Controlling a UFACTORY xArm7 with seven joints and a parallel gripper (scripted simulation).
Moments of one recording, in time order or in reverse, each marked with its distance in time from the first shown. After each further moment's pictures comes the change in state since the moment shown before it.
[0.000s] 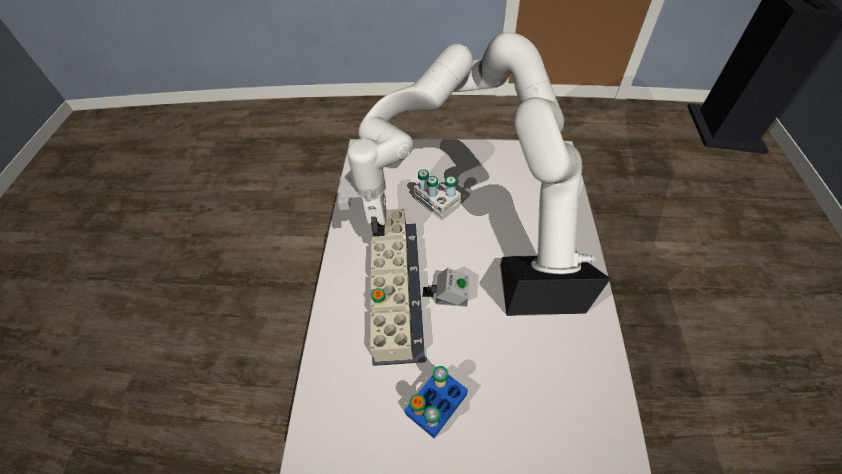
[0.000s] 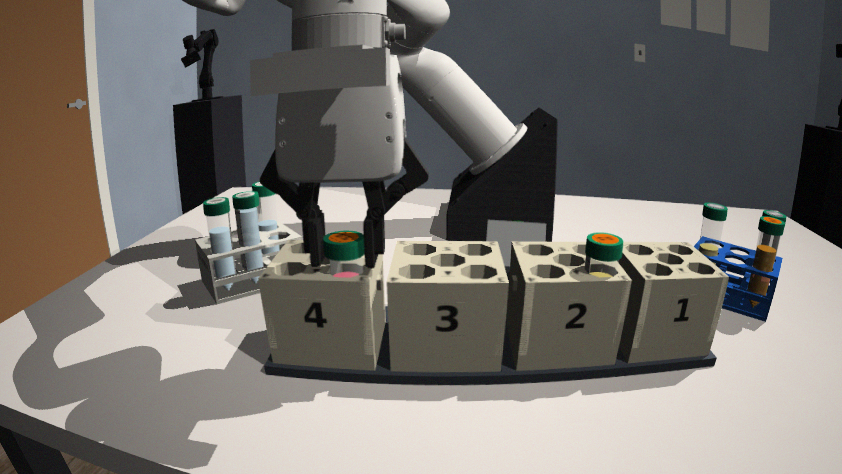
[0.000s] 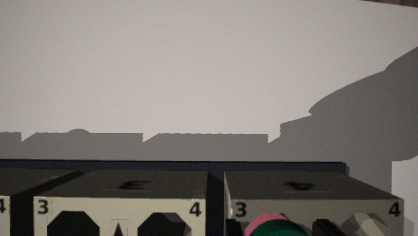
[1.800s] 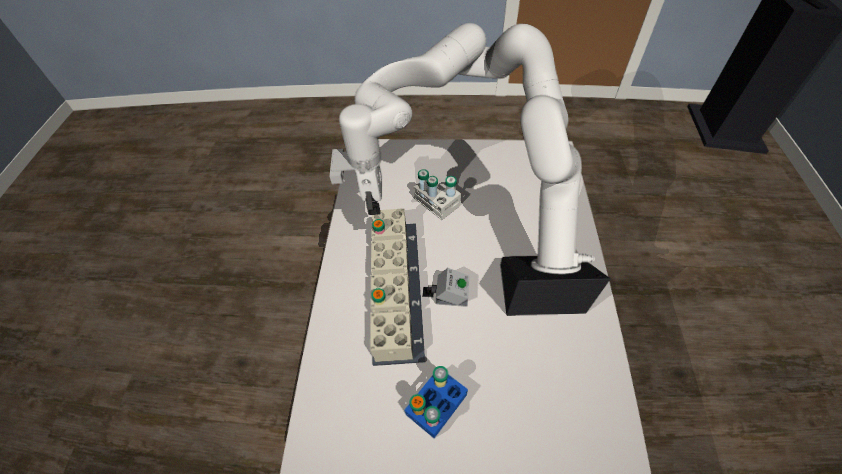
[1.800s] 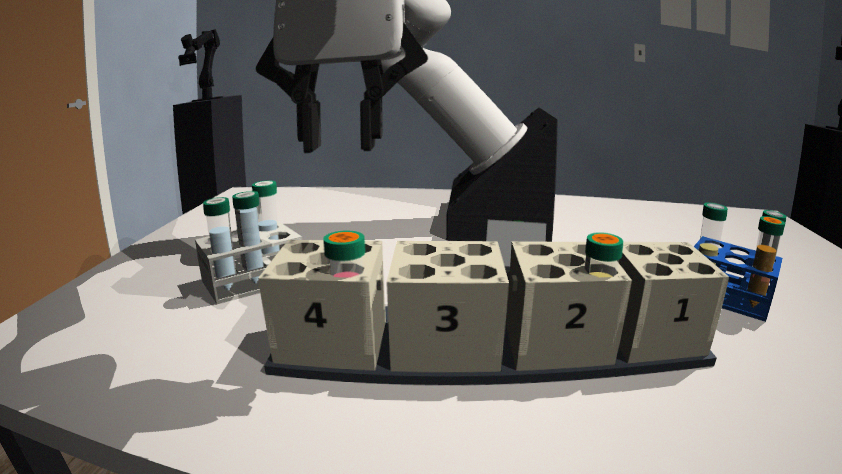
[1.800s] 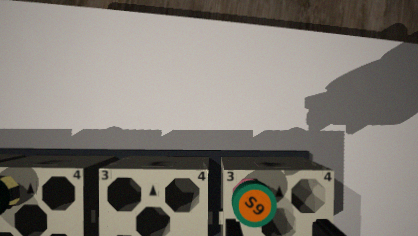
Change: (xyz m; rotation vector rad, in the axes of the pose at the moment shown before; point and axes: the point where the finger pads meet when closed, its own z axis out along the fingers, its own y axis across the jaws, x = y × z) arm 0.000 0.000 -0.094 0.000 0.001 0.000
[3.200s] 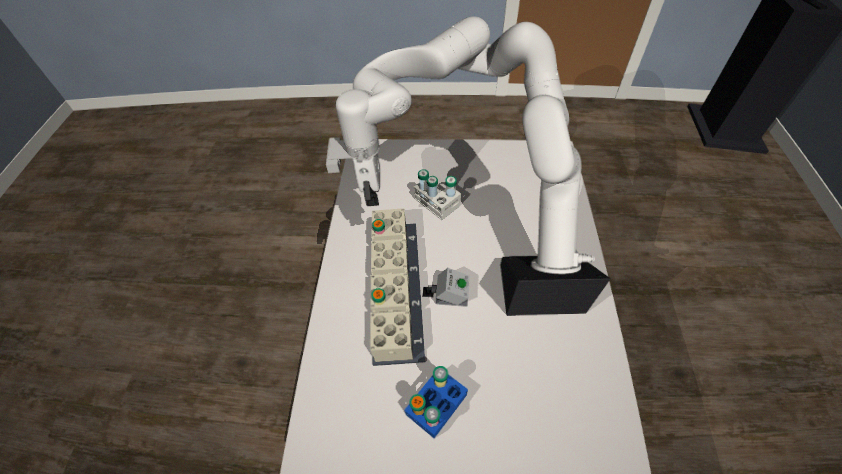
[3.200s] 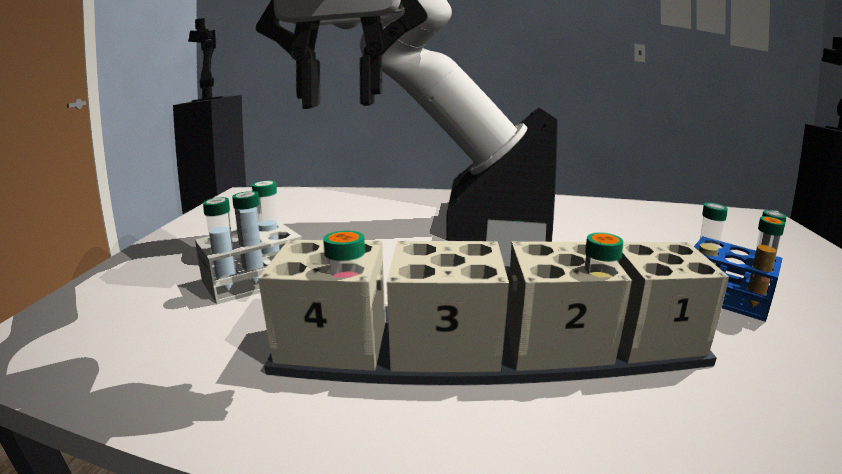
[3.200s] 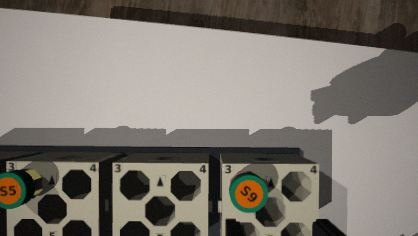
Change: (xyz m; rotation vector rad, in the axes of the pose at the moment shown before) arm 0.000 0.000 -0.035 0.000 0.000 0.000
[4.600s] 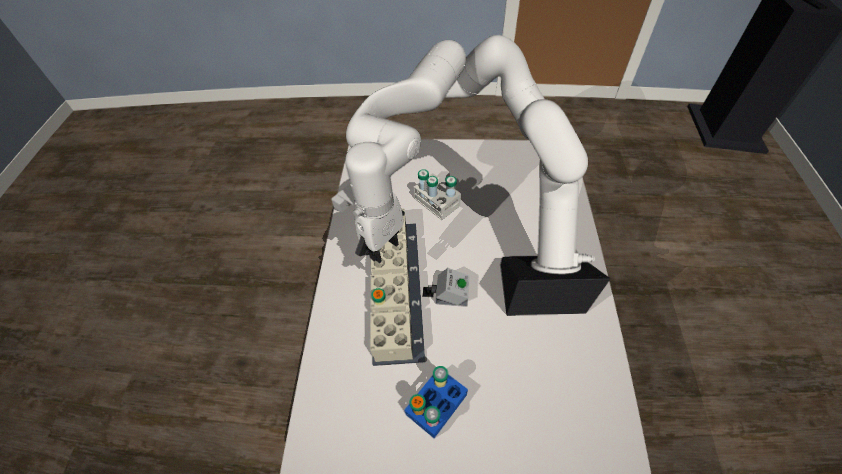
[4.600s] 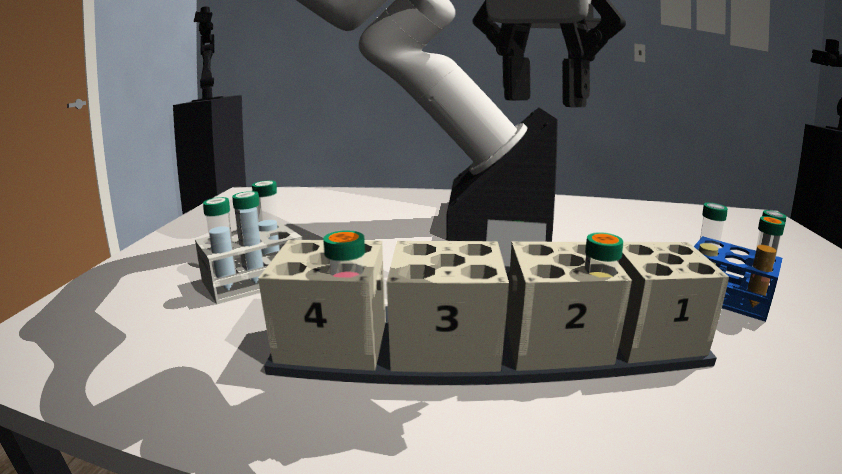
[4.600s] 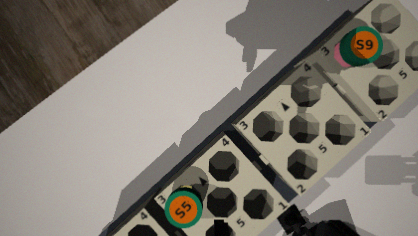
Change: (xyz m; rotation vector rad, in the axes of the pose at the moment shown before) arm -0.029 -0.167 0.000 0.003 0.001 0.743
